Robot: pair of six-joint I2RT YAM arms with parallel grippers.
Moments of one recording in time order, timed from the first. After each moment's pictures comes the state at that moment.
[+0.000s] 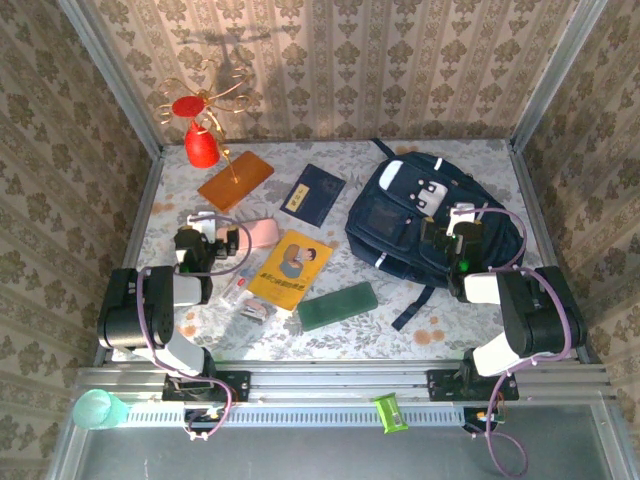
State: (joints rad) left arm 0.00 1.56 0.37 0.83 0.02 0.11; right arm 0.05 1.51 0.40 0.74 0.21 0.05
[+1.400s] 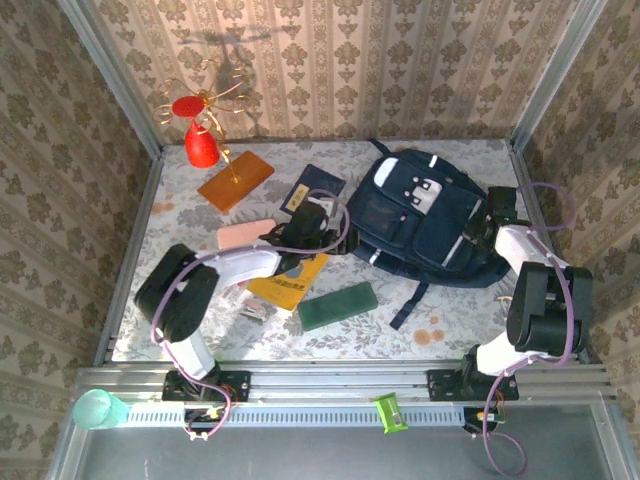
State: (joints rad) left arm -0.78 1.74 1.00 0.10 0.08 -0.51; right arm -0.21 1.52 0.89 -0.36 0.01 0.51
